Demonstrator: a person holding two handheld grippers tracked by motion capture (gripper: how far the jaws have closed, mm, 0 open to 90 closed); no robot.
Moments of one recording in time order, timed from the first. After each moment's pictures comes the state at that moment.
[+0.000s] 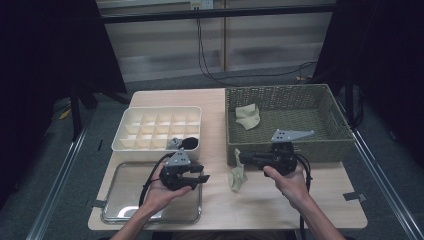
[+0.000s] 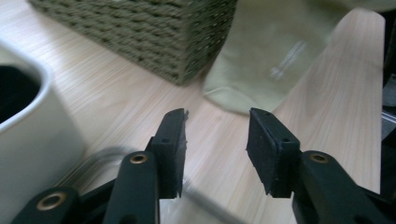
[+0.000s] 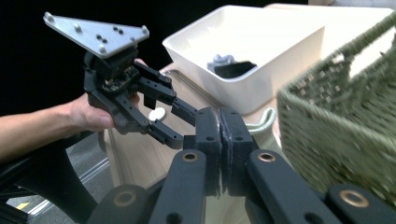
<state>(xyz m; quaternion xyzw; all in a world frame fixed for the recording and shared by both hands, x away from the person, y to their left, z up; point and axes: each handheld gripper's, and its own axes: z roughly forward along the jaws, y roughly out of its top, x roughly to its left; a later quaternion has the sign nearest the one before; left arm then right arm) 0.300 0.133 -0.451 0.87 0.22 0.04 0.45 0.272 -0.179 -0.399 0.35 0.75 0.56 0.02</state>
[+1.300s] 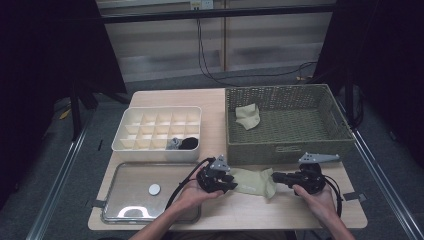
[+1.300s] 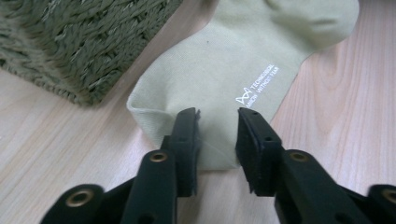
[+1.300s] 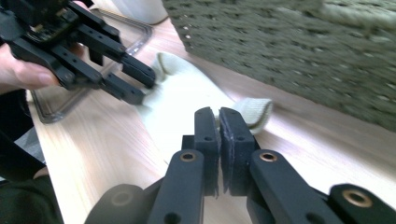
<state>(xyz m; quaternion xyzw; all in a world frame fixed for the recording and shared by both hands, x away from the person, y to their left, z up) 0.307 0.050 -0.494 0.91 0.17 0.00 0.38 0.246 -0.262 -0.477 0.46 0.76 0.47 0.04</state>
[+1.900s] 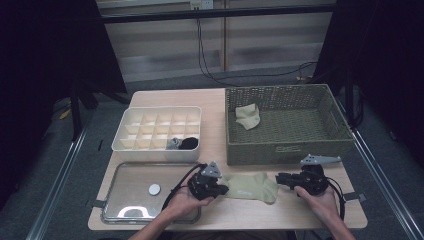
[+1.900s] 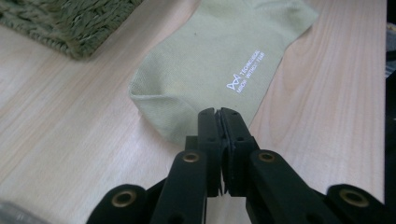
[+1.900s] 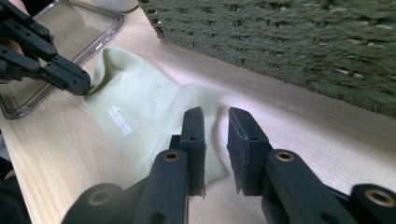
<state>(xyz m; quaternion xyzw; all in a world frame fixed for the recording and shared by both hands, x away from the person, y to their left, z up) 0.285 0.075 -0.487 0.91 0.18 -0.02 0.38 0.245 -0.268 -0.486 0.48 0.76 0.44 0.06</state>
